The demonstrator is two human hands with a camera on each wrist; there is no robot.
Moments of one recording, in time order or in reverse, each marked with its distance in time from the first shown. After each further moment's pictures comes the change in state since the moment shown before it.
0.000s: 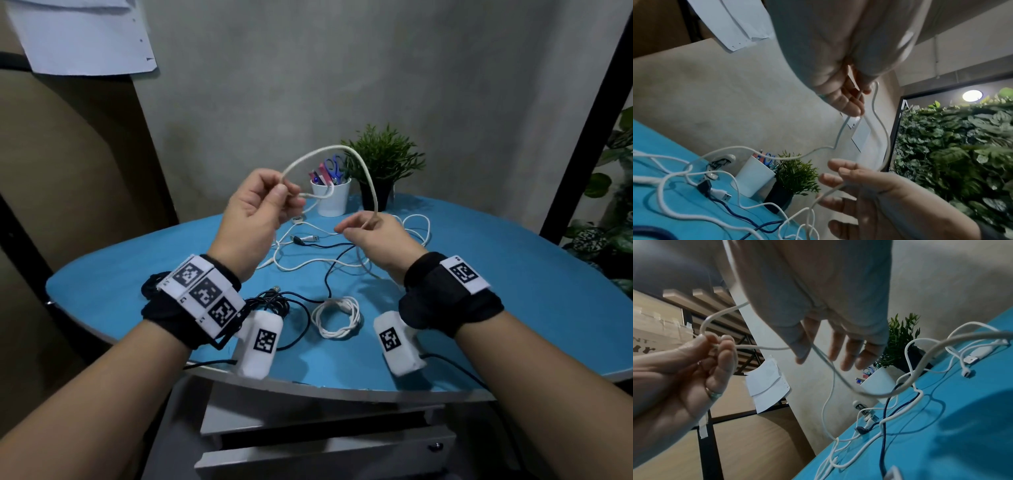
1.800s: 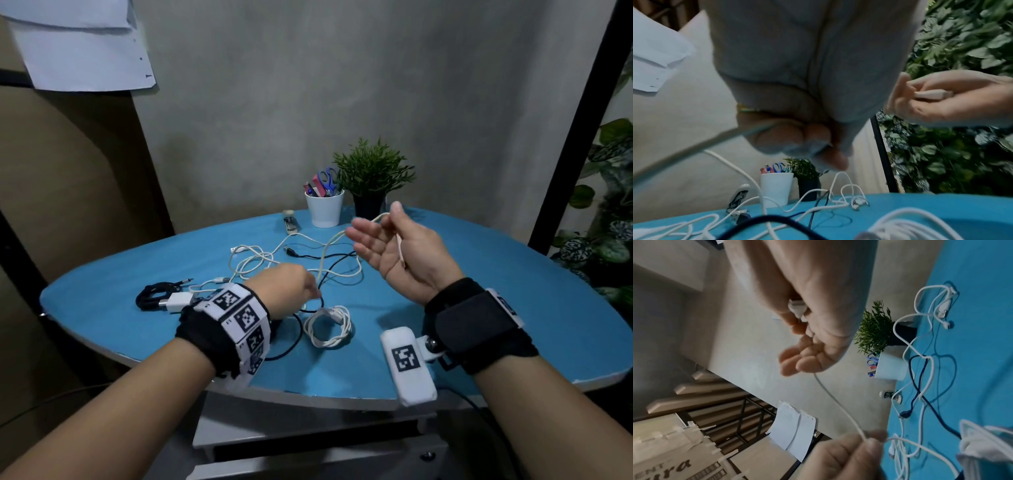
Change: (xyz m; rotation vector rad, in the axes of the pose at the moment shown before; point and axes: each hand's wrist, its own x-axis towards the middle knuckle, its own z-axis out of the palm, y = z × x) left_hand -0.020 -0.019 0.020 1.306 -0.764 -0.421; right_hand -0.031 -0.012 -0.030 1.029 -0.012 0.099
